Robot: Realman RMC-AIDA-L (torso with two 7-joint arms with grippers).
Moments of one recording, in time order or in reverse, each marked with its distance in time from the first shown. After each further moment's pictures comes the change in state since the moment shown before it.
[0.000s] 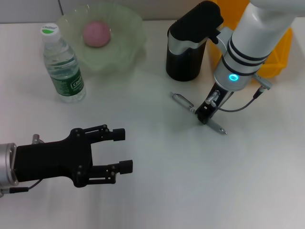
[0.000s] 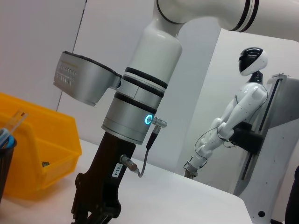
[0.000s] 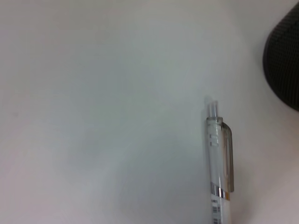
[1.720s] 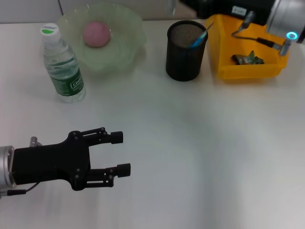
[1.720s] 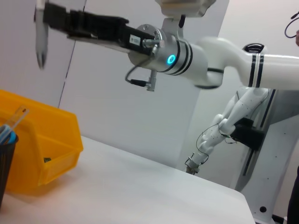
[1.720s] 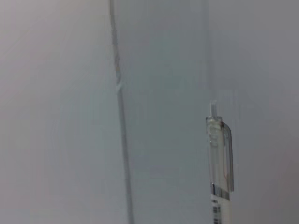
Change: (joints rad) left arm 0.010 0.003 0.007 0.005 0.005 0.000 0.011; right arm -0.521 -0.009 0.439 -0.247 1.245 0.059 -1.357
